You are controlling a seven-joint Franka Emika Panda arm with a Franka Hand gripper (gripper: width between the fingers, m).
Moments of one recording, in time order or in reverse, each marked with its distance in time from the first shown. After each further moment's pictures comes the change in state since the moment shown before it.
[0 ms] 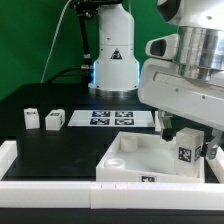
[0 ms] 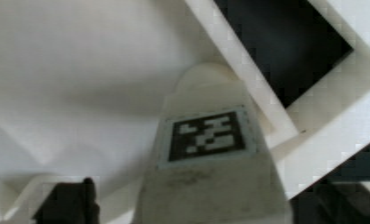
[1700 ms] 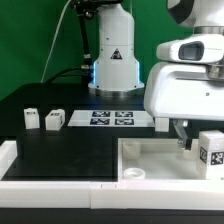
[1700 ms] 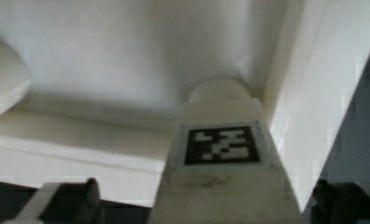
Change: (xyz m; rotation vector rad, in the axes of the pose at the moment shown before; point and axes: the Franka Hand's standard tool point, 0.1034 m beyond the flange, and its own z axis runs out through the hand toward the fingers) arm -0.017 -0.027 -0.005 0.080 0.009 -0.997
